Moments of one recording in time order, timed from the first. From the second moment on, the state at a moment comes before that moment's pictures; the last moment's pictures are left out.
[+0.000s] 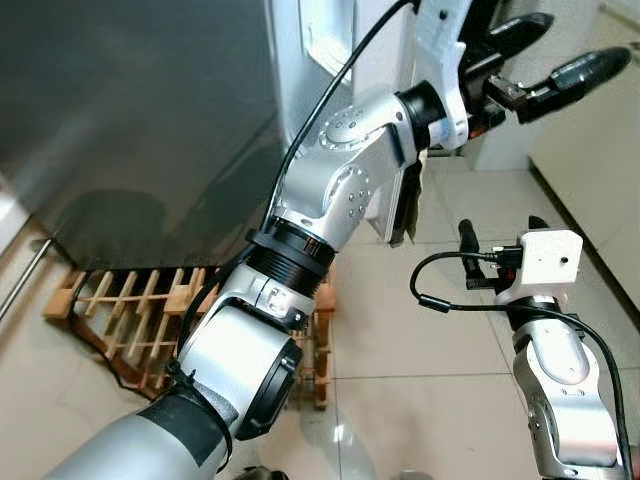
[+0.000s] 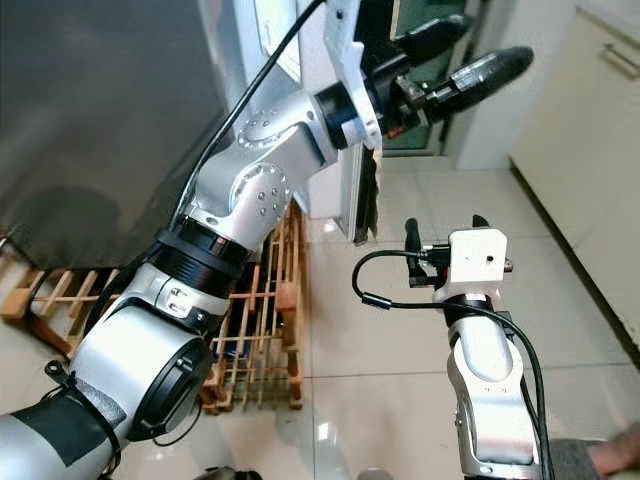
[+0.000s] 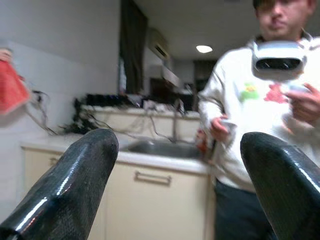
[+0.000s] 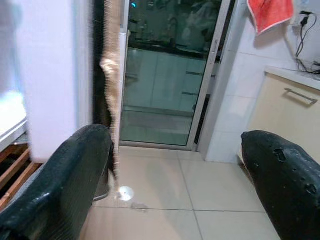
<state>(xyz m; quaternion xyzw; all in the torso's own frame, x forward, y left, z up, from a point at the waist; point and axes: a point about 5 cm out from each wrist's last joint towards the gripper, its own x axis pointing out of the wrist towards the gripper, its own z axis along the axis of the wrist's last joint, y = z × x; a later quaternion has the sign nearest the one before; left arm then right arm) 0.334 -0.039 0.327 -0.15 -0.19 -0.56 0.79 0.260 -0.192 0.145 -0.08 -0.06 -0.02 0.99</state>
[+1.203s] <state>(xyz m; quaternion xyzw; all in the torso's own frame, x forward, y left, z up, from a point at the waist) 0.318 0.134 0.219 -0.11 -0.16 -0.13 0.97 0.307 -0.149 0.148 -0.03 -0.07 0.07 0.99</state>
